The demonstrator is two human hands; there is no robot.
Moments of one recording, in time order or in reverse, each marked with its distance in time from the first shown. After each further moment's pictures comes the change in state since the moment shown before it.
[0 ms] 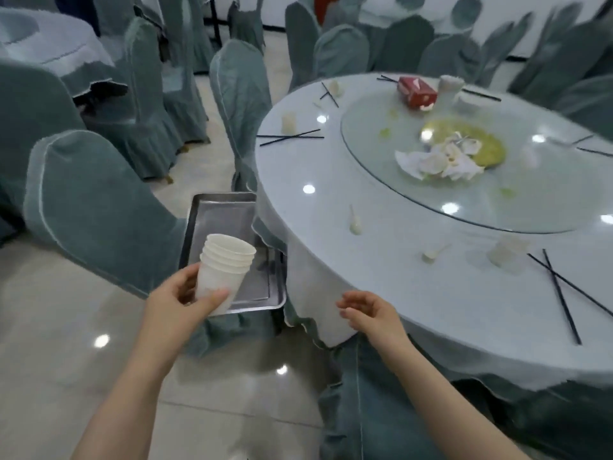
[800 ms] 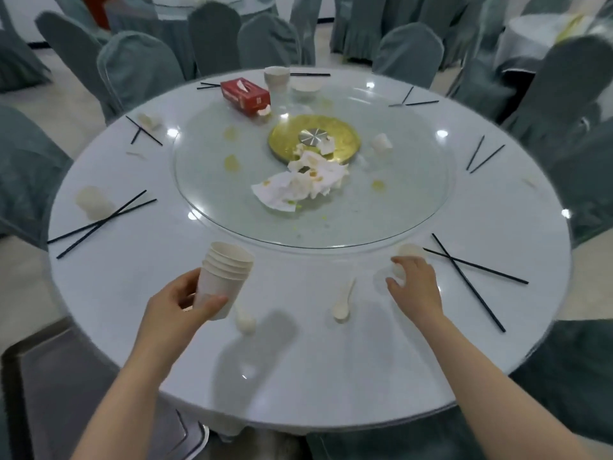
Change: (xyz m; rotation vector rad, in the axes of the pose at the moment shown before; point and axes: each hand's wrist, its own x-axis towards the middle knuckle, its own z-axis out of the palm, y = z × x) left_hand 0.242 0.107 0.274 0.184 -0.575 0.125; right_hand 0.164 0.010 -0.279 -0.686 0.824 0.130
